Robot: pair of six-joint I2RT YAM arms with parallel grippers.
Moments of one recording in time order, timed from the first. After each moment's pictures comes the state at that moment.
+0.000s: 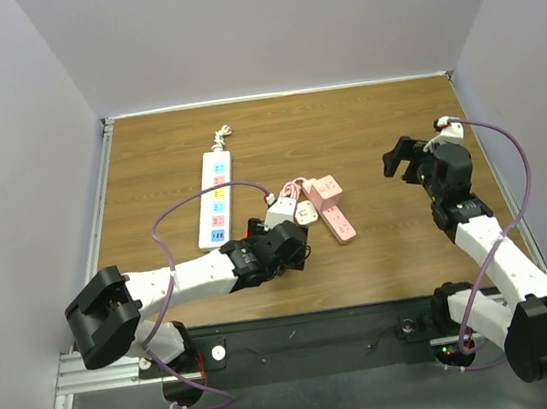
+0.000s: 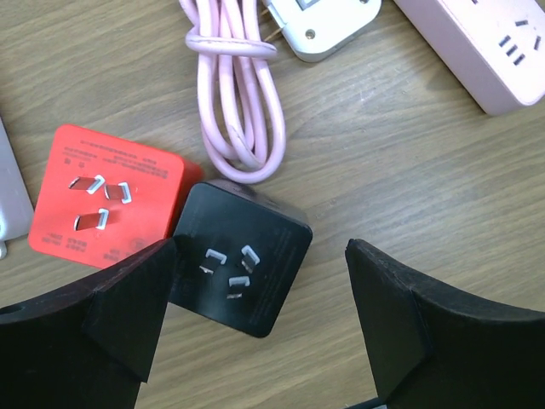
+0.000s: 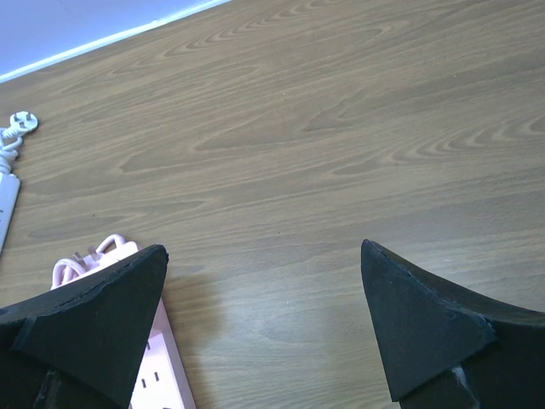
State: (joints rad) left arm -1.12 1.37 0.79 -0.32 -0.51 -0.61; right arm 0.07 0.98 0.60 0.11 0.06 0.34
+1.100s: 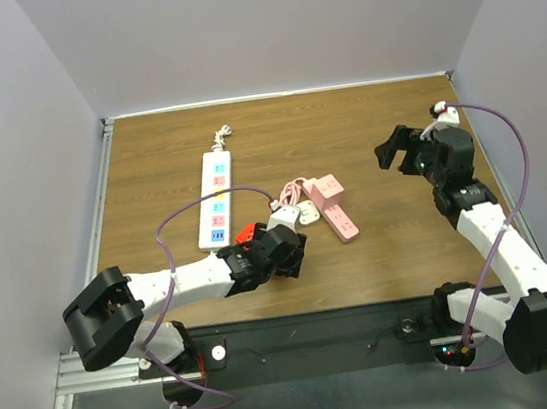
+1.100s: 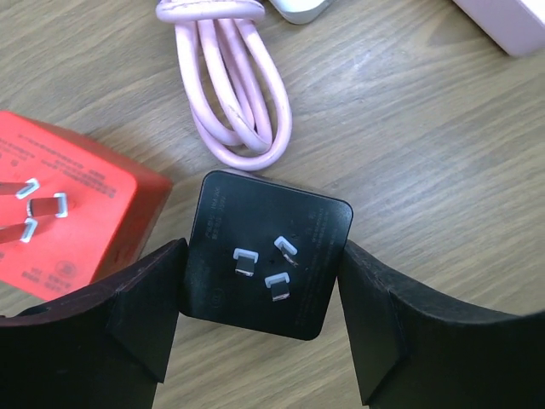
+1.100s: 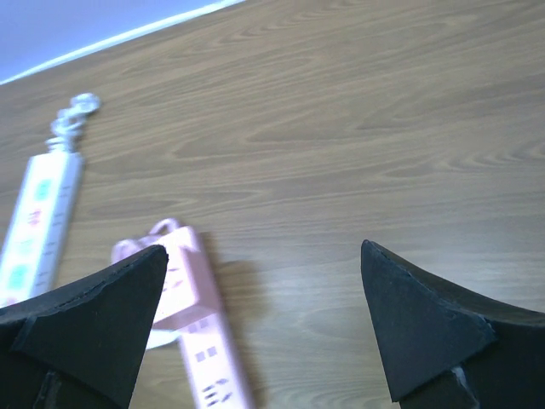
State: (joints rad) left arm -1.10 1.36 0.70 -0.20 -0.41 -0.51; right arm 0.07 1.02 0.70 0.01 -0.08 0.36
